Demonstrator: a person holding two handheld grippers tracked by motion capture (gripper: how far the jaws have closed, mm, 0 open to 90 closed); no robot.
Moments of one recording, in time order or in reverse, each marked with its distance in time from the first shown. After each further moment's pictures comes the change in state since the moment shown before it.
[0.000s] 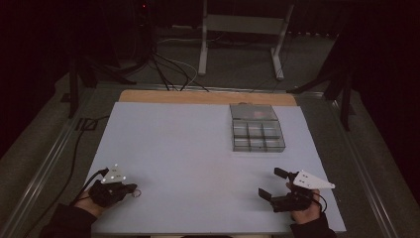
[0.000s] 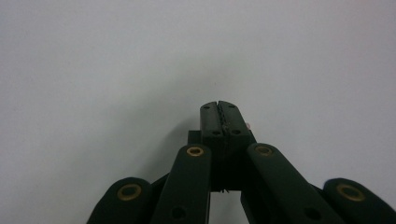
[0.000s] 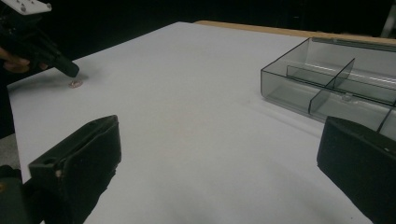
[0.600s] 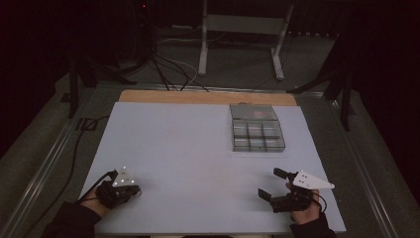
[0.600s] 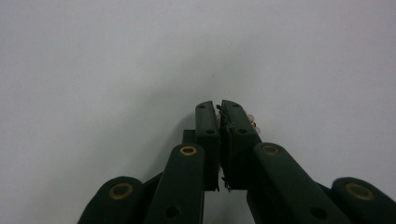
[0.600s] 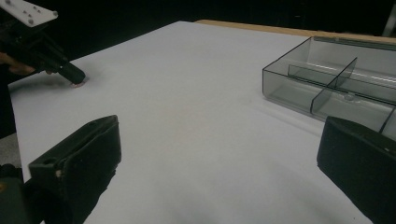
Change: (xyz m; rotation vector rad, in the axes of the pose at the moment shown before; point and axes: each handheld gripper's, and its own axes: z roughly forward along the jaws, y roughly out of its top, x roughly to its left) left arm -0.007 0.004 0.013 0.068 0.041 0.049; right arm 0.001 0.000 0.001 0.005 0.002 -0.003
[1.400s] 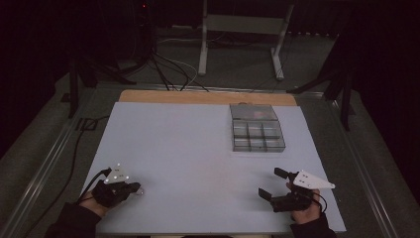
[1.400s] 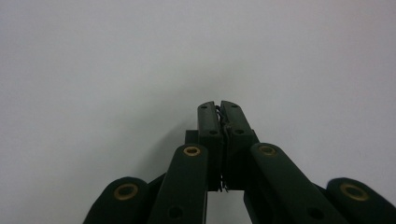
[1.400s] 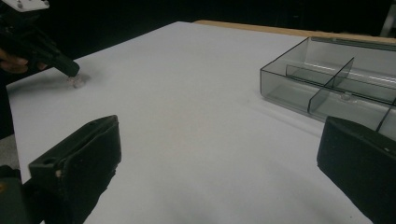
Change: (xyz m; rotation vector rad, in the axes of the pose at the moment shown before) left arm -0.002 0.005 -0.016 -0.109 -0.021 -0.071; right arm -0.001 0.000 -0.001 -0.004 -0.006 0.005
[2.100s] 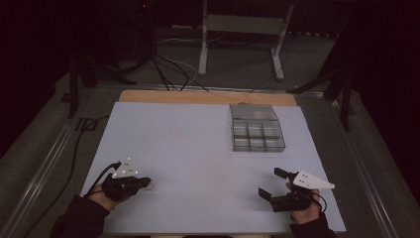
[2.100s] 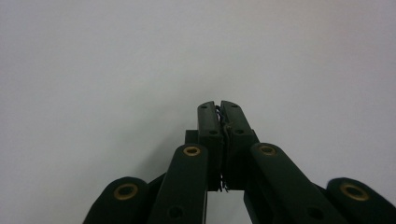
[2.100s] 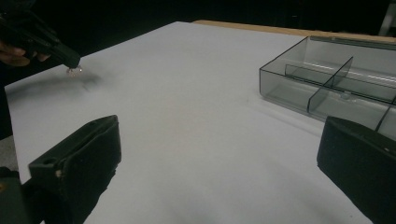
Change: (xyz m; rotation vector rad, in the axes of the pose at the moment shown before) left arm -0.010 0.033 0.007 -0.046 -0.070 0.057; right arm 0.000 0.000 0.001 0.000 -0.005 0.004
